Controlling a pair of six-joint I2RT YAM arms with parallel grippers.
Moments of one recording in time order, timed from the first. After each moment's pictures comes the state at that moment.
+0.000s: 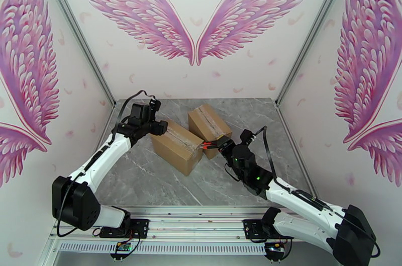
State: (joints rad) left arm -0.26 1.45 1.22 -0.52 0.03 -0.05; right arm 0.77 1.02 0.59 0.17 0.46 1.21
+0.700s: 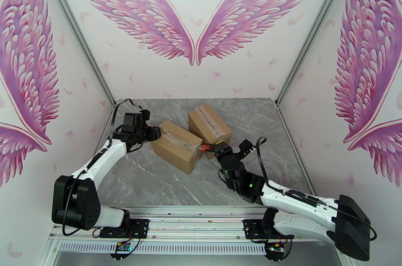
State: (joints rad) left arm -0.16 1.42 1.02 -0.39 0.30 -0.37; right arm 0.96 1.09 0.58 0.20 0.83 1.38
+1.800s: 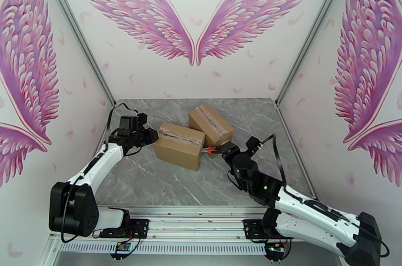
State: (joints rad) left arm -0.12 1.37 0.97 -0.40 0.43 -0.46; right arm 0.90 0.91 0.59 0.00 0.68 1.26
